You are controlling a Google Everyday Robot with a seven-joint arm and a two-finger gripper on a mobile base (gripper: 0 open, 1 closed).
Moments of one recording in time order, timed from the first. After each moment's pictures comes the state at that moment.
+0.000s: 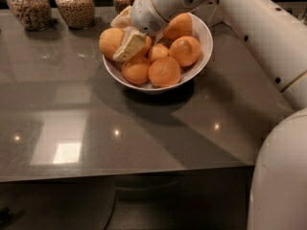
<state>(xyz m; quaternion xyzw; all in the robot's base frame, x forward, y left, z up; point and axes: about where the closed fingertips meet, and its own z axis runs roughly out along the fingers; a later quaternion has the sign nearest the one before) 0.657 0.078 0.943 -0.72 0.55 0.18 0.39</state>
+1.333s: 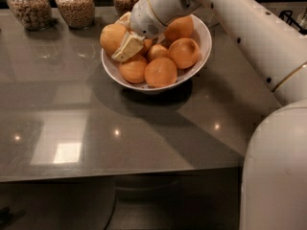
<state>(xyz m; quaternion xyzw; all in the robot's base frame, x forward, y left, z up) 0.664 0.080 0.929 -0.71 0.56 0.20 0.38</state>
